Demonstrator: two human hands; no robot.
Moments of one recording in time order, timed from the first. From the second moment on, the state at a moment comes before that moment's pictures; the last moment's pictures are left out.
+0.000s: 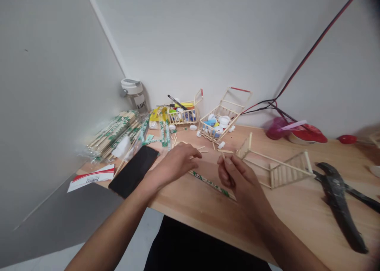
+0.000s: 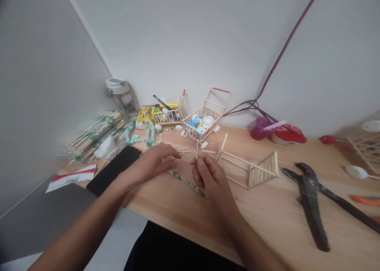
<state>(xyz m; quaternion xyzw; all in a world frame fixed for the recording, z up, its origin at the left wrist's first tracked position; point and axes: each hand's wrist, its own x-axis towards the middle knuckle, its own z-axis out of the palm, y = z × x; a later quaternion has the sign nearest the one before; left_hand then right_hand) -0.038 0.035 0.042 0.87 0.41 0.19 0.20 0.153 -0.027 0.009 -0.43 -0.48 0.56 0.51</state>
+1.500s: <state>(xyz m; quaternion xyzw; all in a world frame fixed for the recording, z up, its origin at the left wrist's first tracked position) 0.008 0.125 -0.004 0.77 0.54 0.31 0.11 0.158 -0.023 0.025 -0.55 -0.57 0.28 0.54</state>
